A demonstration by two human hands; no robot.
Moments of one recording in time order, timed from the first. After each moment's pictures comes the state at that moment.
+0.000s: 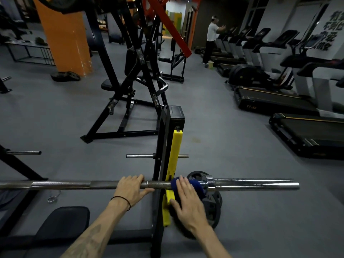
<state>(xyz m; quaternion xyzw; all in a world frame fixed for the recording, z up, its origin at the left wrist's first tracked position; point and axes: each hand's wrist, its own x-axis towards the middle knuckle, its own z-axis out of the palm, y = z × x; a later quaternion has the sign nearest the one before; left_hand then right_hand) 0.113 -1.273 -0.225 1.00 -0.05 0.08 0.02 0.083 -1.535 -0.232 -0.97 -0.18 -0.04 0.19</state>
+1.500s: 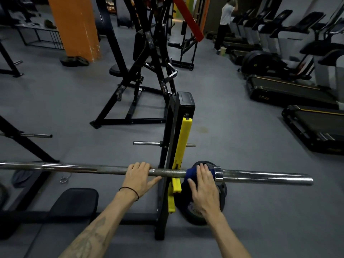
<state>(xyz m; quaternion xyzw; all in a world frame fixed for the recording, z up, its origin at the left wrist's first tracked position) 0.105 -1.282 -0.242 0.98 -0.04 0.17 0.08 0.101 -1.558 -0.242 -0.97 -0.12 -0.13 0.16</state>
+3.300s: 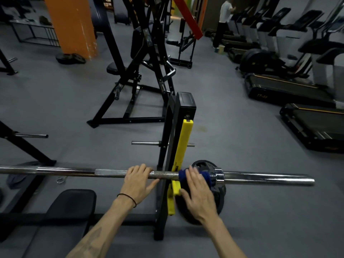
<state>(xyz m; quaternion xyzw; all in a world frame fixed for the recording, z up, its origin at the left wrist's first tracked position) 0.101 -1.282 -0.249 0.97 -0.07 0.22 0.09 0.100 -1.549 -0.250 -0.95 -0.21 -0.15 0.15</state>
